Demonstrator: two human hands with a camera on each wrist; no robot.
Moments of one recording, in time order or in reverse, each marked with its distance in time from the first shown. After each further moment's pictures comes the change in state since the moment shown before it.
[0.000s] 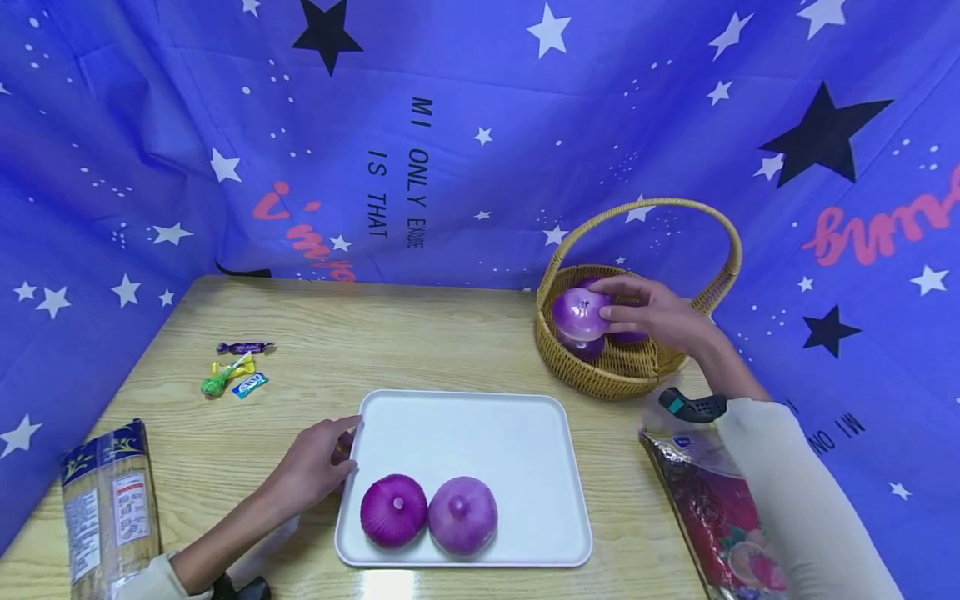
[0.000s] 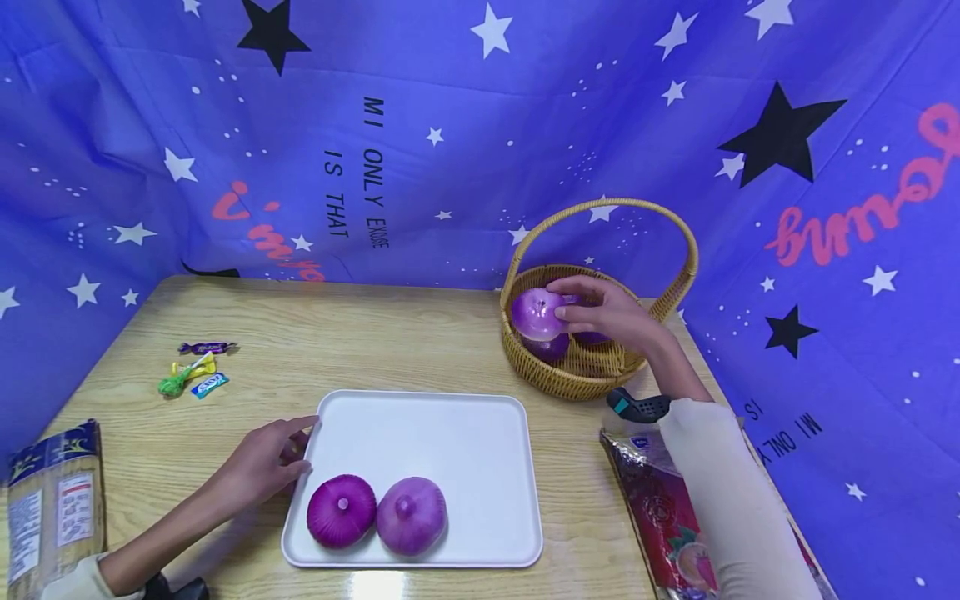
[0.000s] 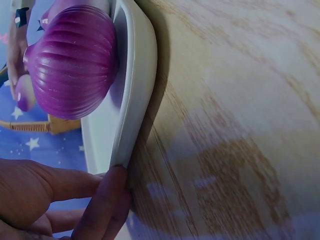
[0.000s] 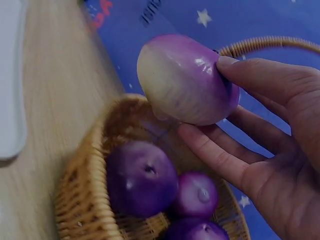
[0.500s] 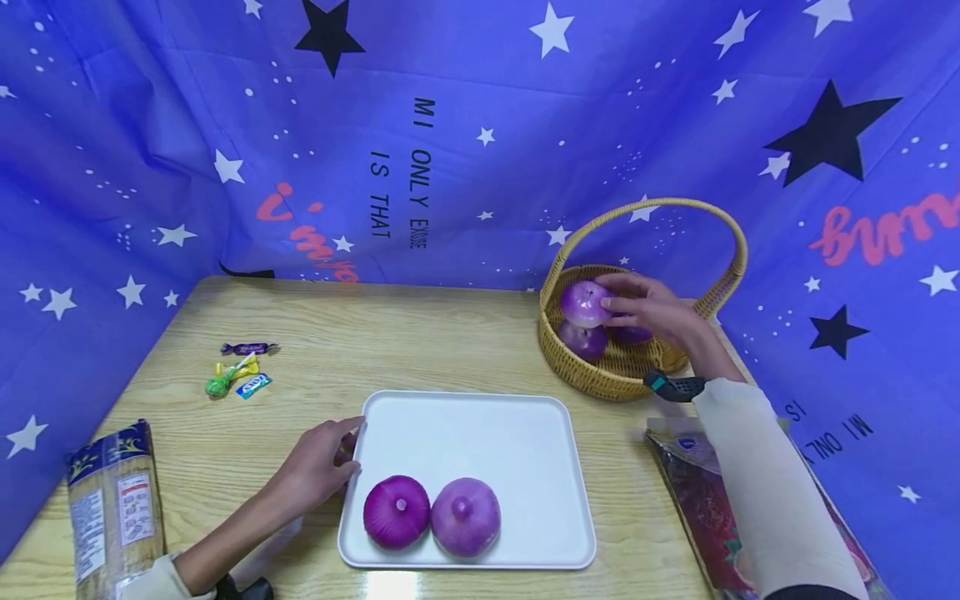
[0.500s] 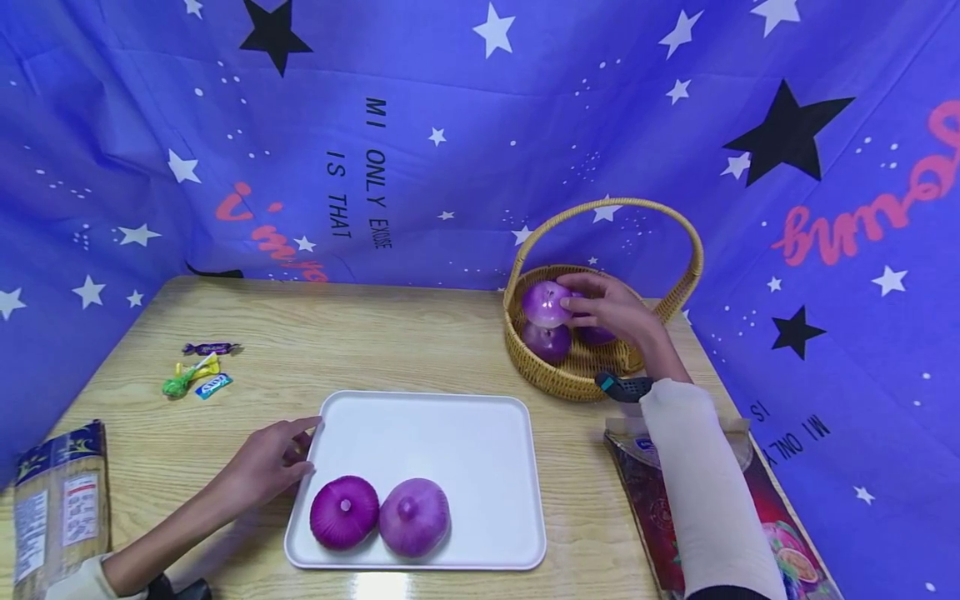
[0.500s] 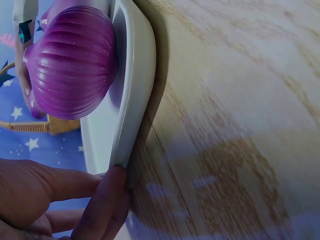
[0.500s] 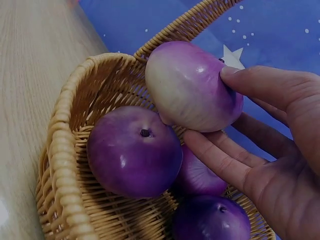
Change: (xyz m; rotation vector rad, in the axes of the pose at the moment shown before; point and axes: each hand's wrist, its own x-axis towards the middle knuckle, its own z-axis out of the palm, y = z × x) left_hand 0.000 -0.002 0.001 -0.012 0.015 0.001; right_hand 0.029 0.028 -0.018 0.137 0.048 0.043
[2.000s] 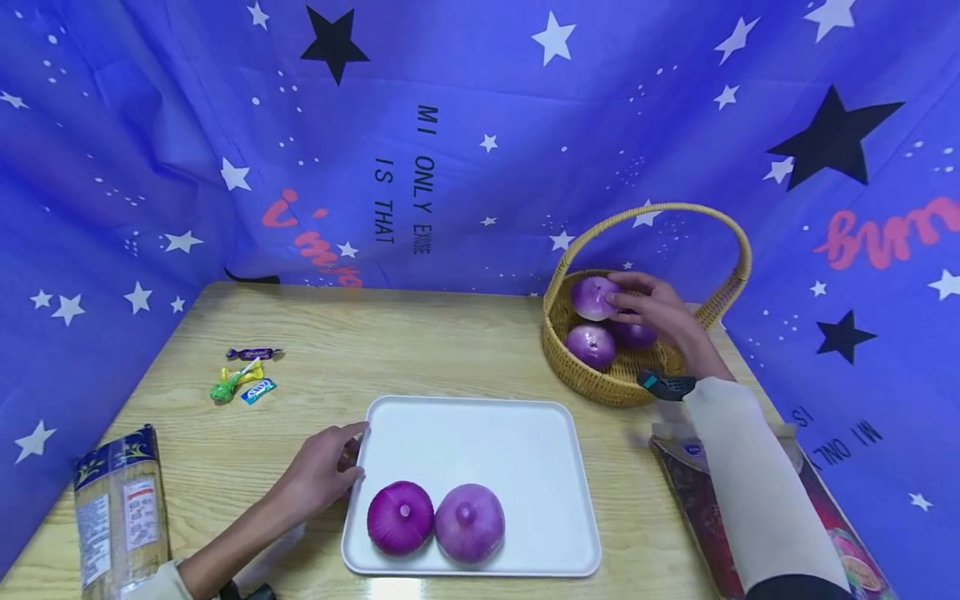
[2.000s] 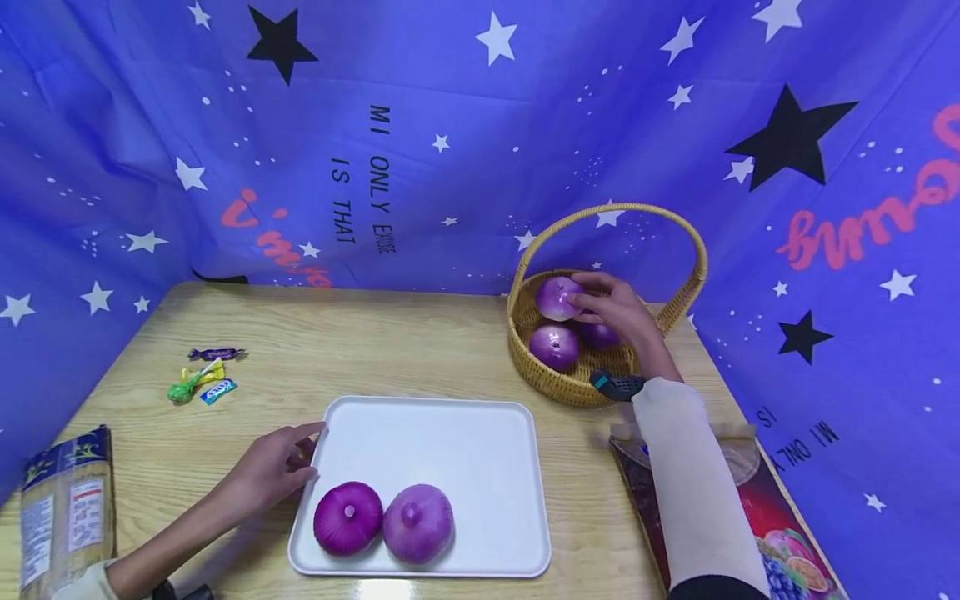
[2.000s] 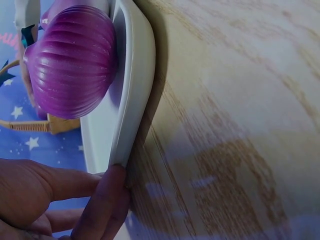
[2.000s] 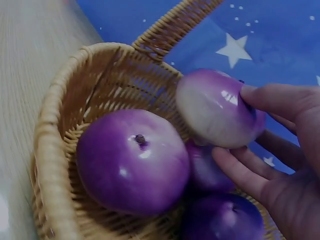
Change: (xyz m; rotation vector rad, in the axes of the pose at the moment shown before) left_hand -0.001 -0.002 0.002 -0.034 0.020 0.020; right_hand 0.014 0.015 -0.008 -0.012 0.189 -0.064
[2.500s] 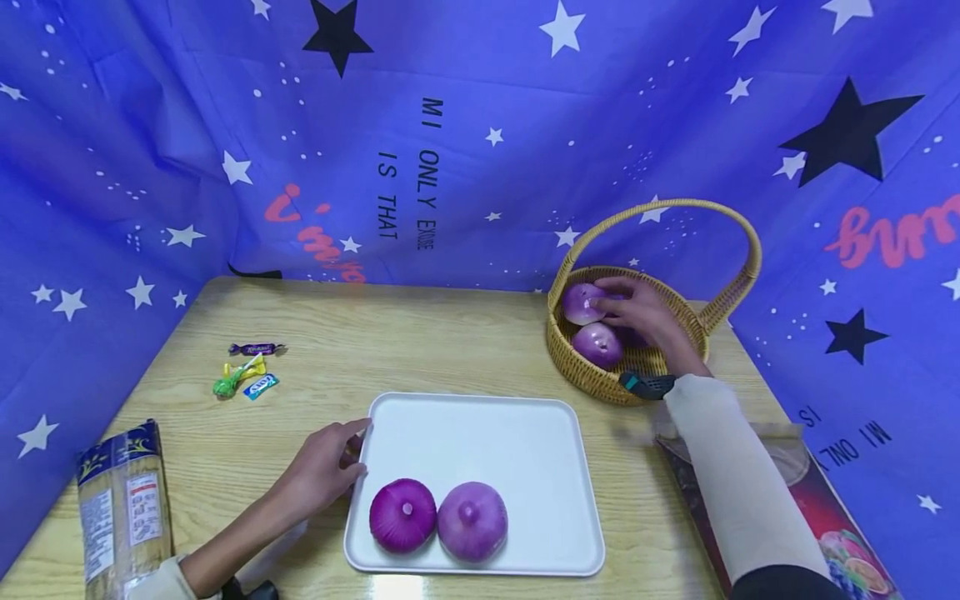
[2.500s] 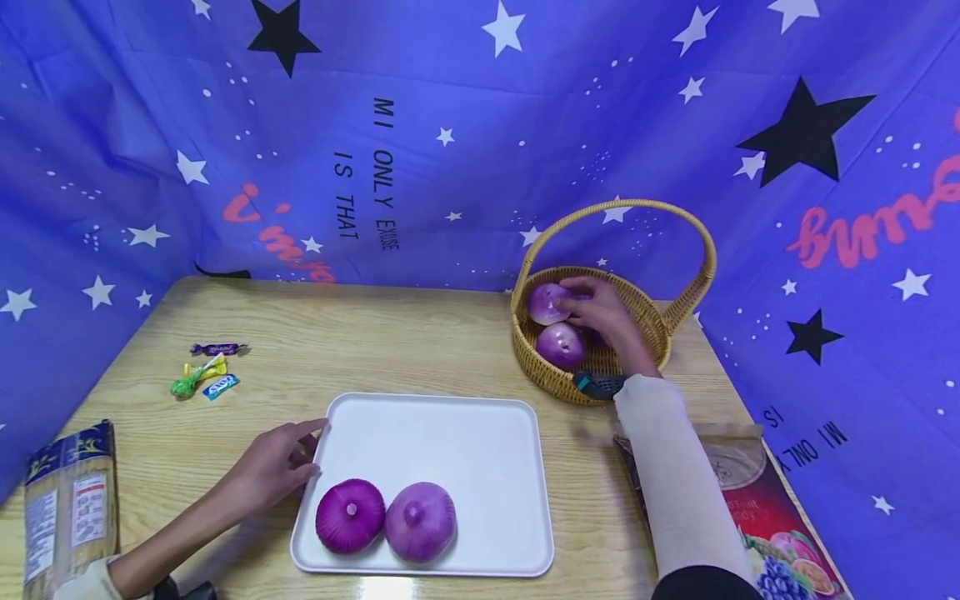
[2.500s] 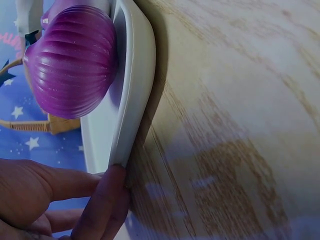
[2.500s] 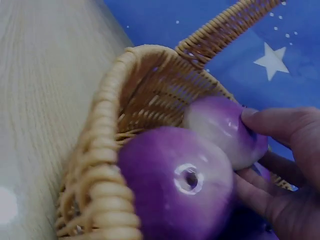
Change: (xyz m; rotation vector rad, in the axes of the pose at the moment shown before) left_hand 0.001 -0.003 0.000 -0.010 -0.005 -0.022; right_hand 0.033 0.033 0.015 -0.177 0.074 0.073
